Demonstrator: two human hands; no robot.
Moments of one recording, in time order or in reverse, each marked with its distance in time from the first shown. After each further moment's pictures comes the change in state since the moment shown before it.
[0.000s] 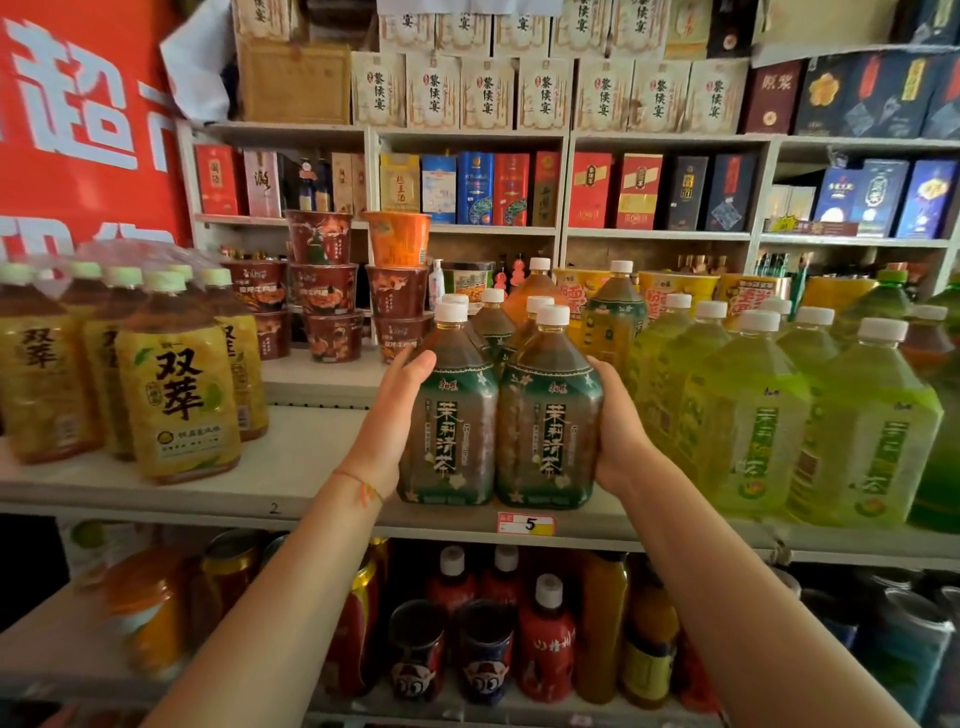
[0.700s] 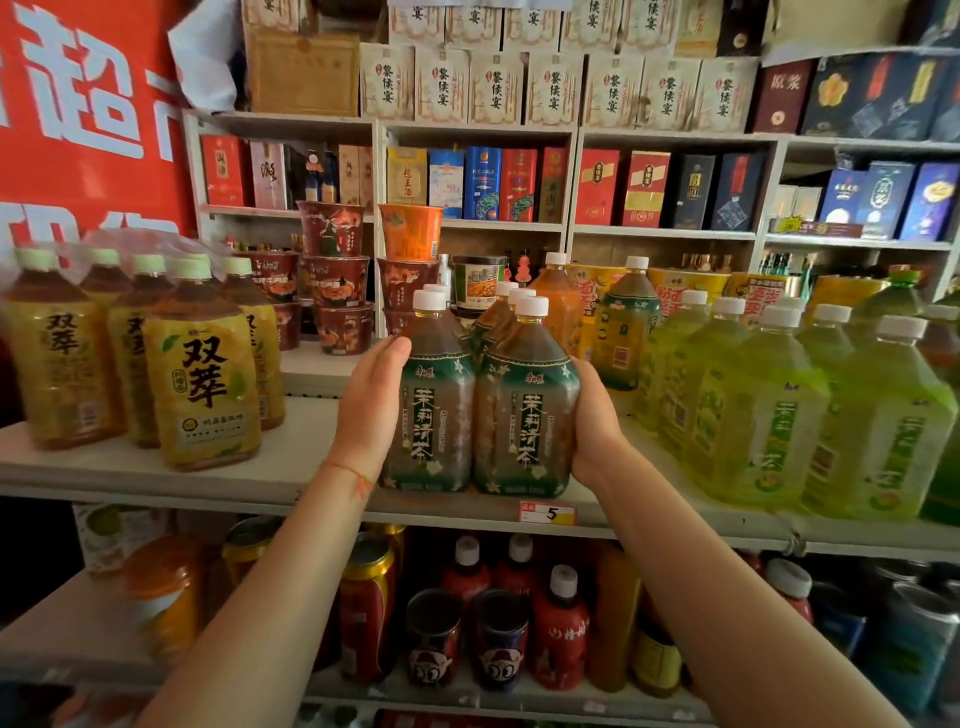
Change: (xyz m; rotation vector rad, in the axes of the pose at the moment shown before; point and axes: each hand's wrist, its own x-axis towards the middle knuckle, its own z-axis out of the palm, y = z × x) left_hand -0.012 0.018 -0.031 0.258 0.259 0.066; right_hand 0.006 0.021 0.040 -0.020 0.055 -0.003
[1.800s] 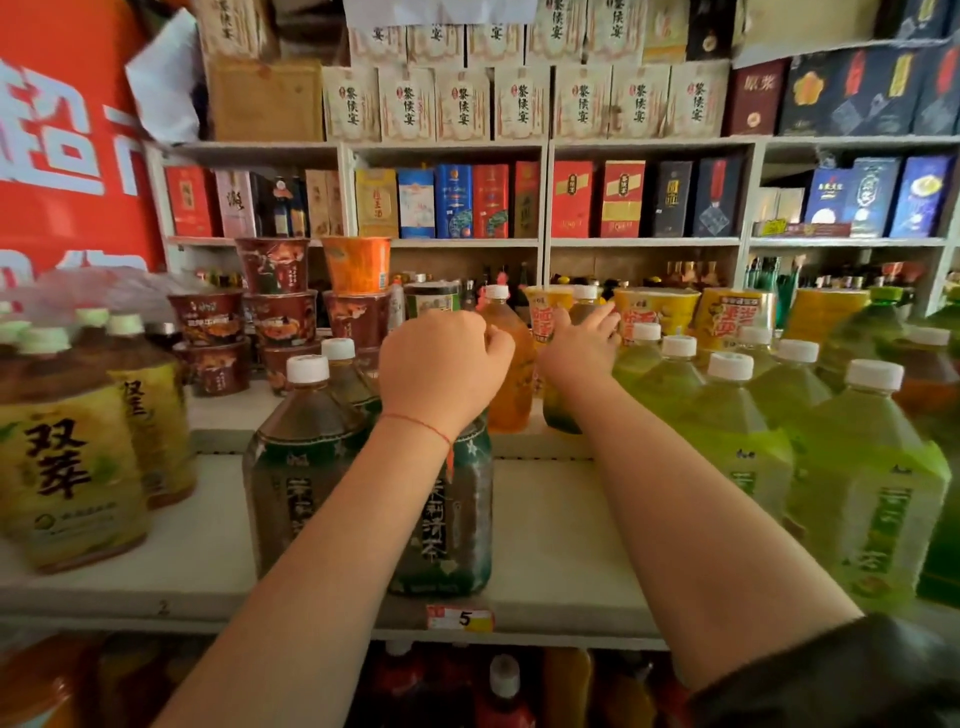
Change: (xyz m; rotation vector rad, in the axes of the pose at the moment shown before) left_hand 0.041 0.081 0.156 1.257 0.106 0.624; right_hand 0.180 -0.096 -0.050 -1.573 0.463 -0.367
